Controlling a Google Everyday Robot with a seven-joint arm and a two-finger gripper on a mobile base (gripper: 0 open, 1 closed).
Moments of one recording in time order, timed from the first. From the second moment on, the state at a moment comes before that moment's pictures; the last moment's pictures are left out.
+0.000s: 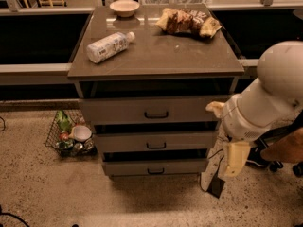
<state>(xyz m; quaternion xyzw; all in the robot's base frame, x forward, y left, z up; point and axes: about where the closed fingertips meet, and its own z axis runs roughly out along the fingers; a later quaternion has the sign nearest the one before) 0.434 -0.173 0.785 -0.71 0.69 0.03 0.15</state>
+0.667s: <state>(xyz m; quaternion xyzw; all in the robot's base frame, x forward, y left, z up) 0.427 -0.143 0.703 -0.70 0.68 0.09 0.19</state>
